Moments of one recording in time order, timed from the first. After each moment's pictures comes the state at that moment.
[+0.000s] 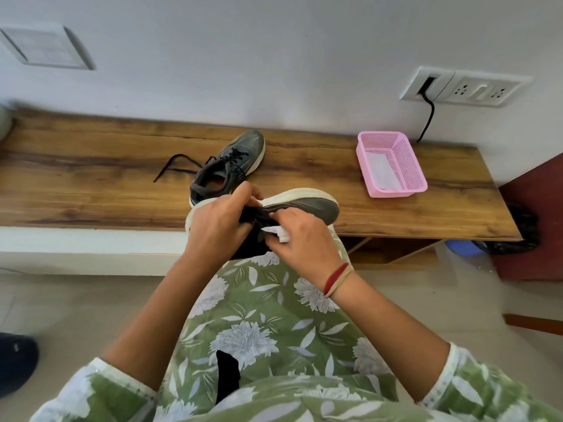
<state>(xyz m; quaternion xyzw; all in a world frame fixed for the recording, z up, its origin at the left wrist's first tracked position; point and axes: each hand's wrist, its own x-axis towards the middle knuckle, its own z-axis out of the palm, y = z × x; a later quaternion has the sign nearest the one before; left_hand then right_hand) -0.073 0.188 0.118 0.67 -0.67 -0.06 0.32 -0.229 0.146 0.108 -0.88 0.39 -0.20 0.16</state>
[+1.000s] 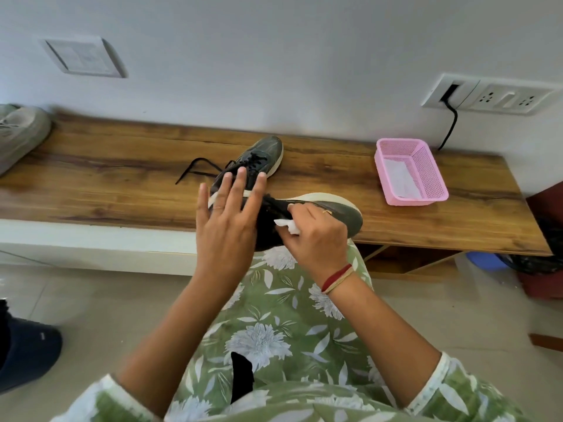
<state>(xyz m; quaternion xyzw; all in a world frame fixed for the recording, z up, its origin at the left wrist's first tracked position) -0.076 0.208 0.114 0.76 -0.61 0.14 0.17 -0.212 0.144 0.105 -0.86 0.38 -0.34 -0.01</state>
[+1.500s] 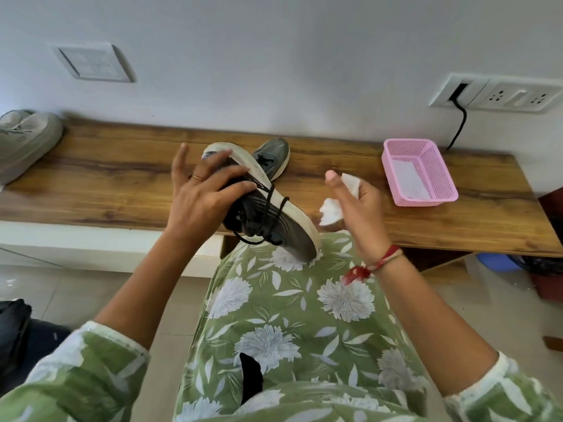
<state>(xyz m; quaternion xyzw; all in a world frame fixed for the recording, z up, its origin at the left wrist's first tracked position) 0.008 0.175 0.113 0.58 -0.72 0.29 0.26 -0.233 0.107 0.140 -0.55 0.51 -0.39 0.54</state>
